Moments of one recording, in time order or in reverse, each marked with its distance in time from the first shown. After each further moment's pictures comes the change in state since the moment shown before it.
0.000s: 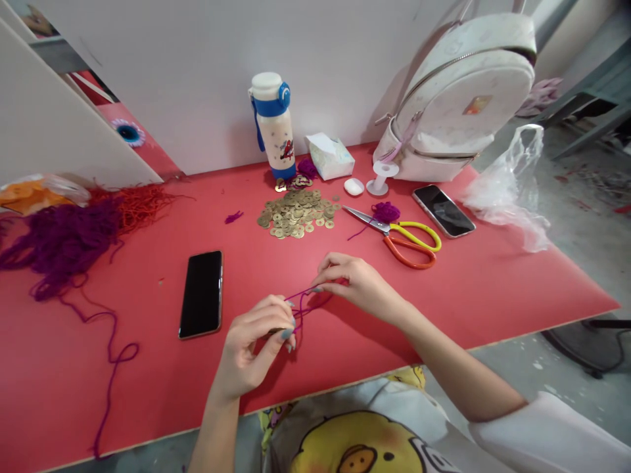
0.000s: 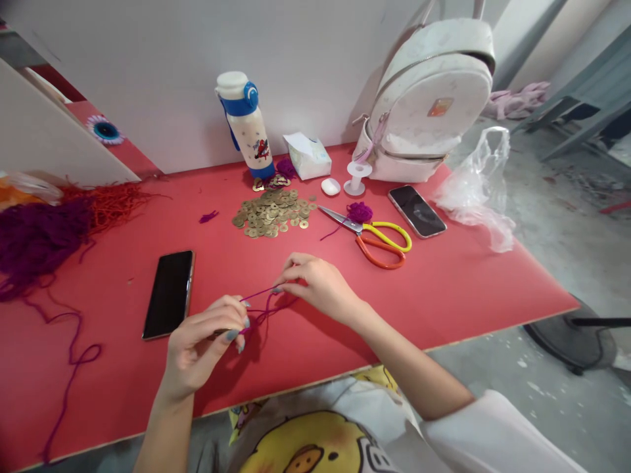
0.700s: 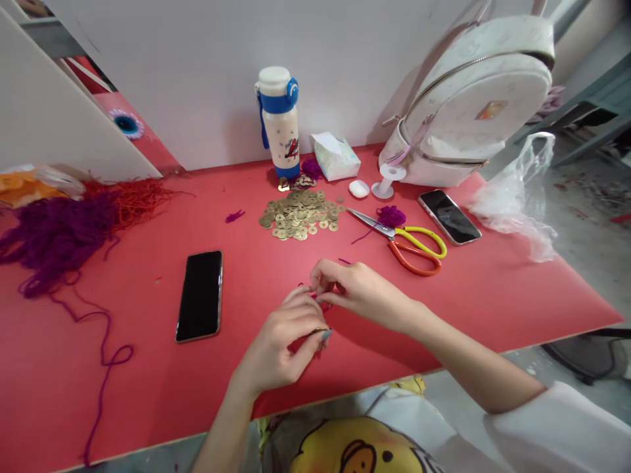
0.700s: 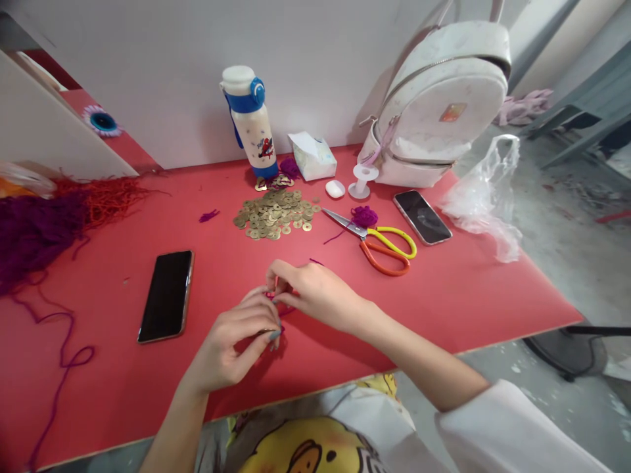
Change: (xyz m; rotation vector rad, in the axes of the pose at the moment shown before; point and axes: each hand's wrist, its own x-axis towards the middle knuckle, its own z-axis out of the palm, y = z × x) left_hand 0.027 0.004 0.021 0.131 -0.211 0.054; right_hand 0.007 -0.024 -0.011 0.050 -0.123 0.012
